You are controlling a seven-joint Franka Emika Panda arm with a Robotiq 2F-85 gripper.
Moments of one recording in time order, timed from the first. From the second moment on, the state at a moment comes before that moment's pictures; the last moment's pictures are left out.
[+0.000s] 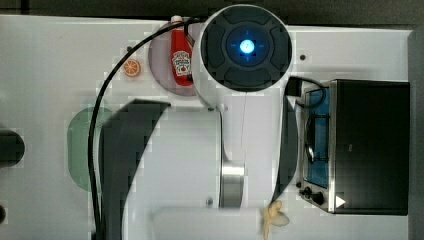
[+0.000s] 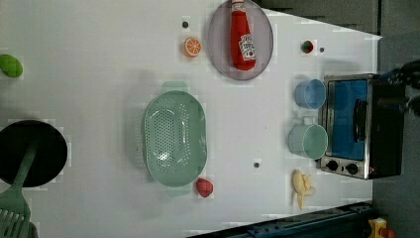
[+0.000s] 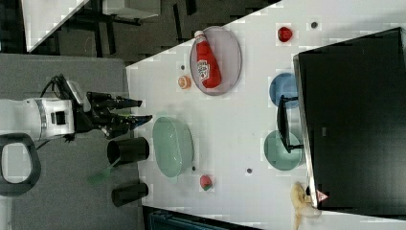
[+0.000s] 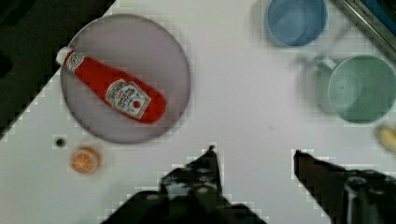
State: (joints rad) arm -0.01 -0.03 0.01 -1.80 0.01 0.19 0.07
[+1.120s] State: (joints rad) arm 0.03 -0.30 0.41 -2.02 -0.01 0.18 0.25
